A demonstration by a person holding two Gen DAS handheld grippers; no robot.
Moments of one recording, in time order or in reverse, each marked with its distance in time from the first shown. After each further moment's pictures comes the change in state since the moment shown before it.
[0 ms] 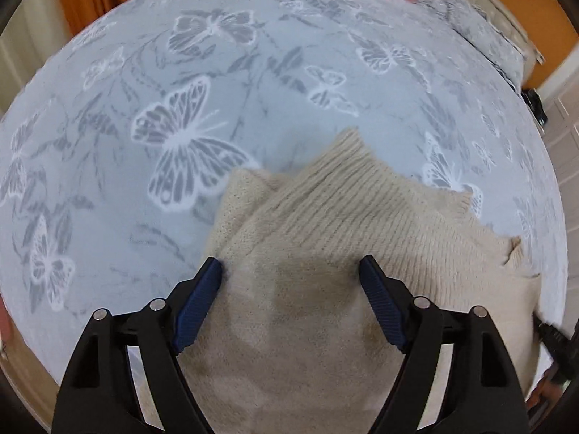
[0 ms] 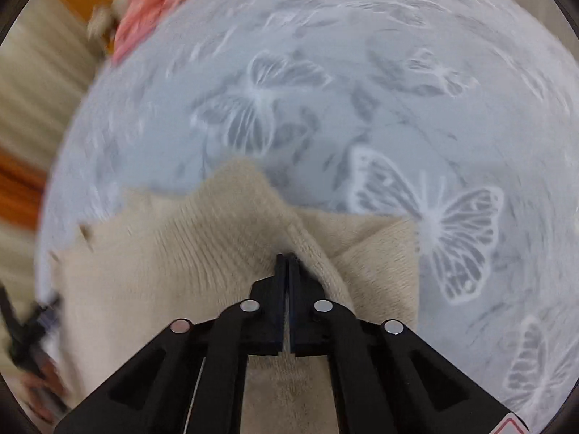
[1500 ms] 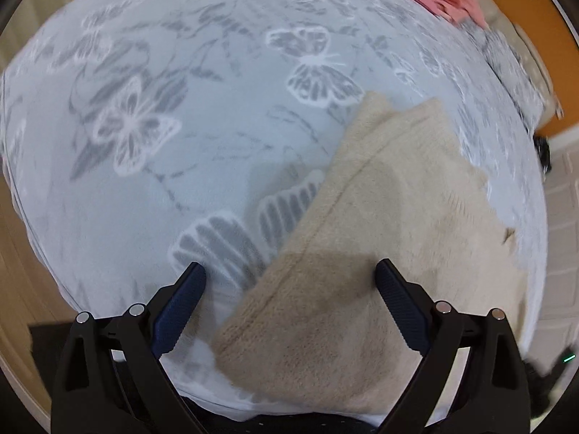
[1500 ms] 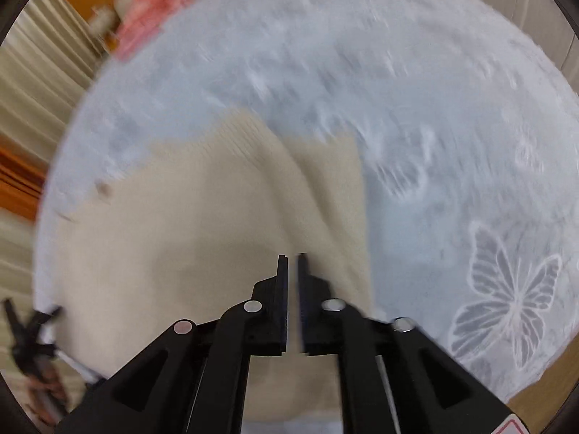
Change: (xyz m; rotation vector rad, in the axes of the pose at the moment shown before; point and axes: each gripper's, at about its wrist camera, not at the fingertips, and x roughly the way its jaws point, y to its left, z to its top) left arm -0.039 0.082 -0.080 -0.213 0.067 -0.028; right arm -0.076 -0.007 -0.072 -0.052 -0.045 -0.037
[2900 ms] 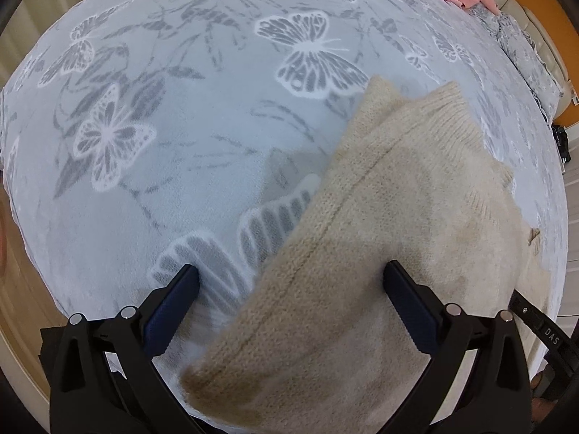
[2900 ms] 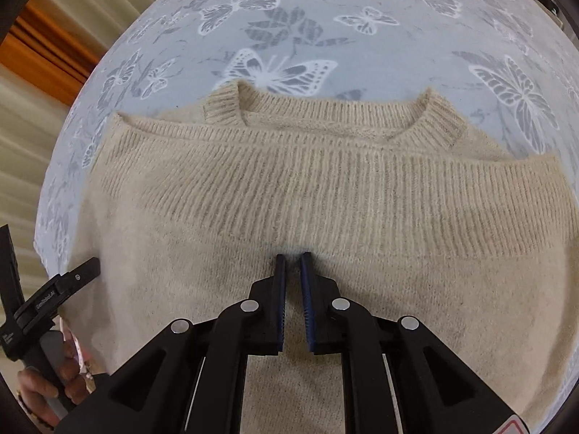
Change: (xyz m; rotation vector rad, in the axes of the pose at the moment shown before) left arm 0.030 -0.026 0.011 -0.007 0.026 0.082; right arm 0.104 0.221 0.000 -0.376 0.256 0.082
